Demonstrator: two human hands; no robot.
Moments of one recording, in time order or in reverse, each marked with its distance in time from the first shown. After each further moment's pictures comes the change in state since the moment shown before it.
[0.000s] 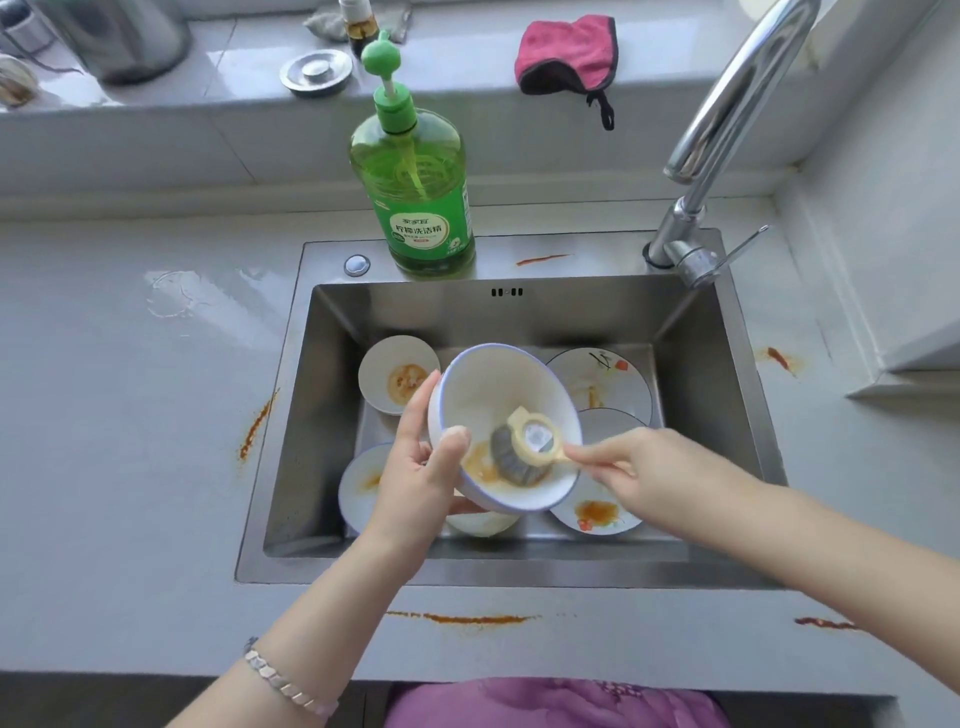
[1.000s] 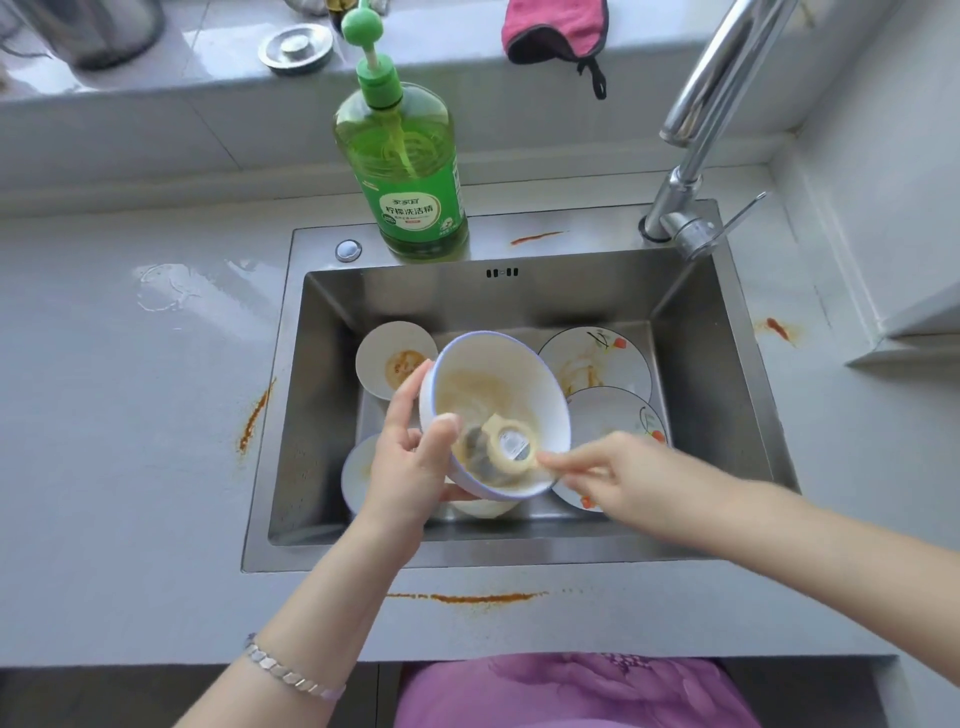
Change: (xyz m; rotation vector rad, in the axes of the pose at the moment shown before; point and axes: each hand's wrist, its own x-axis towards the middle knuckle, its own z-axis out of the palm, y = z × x) left_hand 0.002 -0.006 -0.008 0.009 0.038 -0.019; right_hand -0.007 -0.013 0.015 0.108 -0.116 -0.070
